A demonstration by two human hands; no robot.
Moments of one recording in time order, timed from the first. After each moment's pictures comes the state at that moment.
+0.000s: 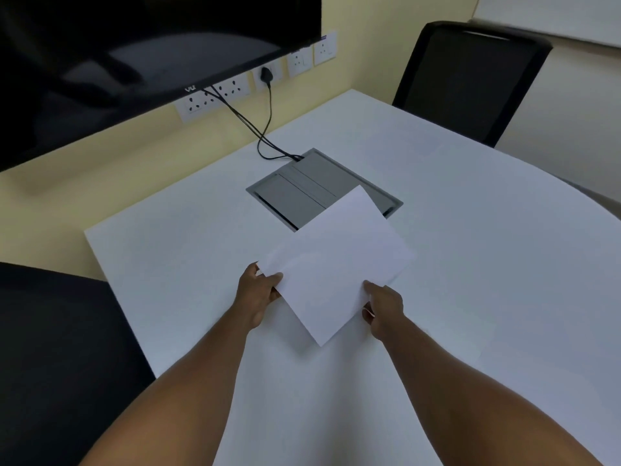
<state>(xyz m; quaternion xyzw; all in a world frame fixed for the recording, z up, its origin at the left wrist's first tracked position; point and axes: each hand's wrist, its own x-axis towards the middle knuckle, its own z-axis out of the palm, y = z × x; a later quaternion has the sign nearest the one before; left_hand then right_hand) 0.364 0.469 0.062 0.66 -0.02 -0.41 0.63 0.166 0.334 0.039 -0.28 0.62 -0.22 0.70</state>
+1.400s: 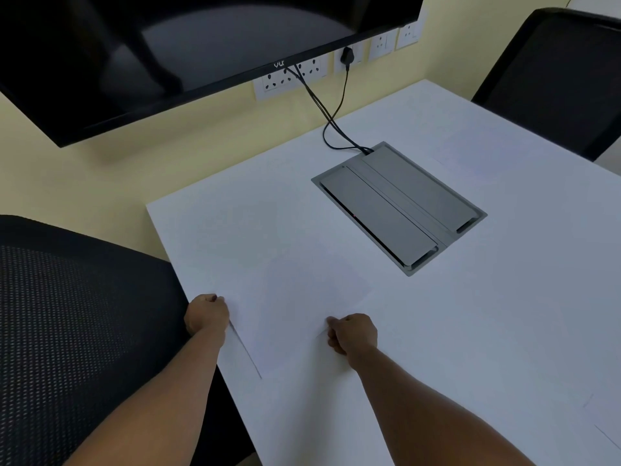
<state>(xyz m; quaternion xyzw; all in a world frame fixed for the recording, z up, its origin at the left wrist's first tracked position) 0.523 0.628 -0.003 0.89 0.14 -0.15 0.41 0.316 0.465 0.000 -0.56 0.60 -0.02 0.57</state>
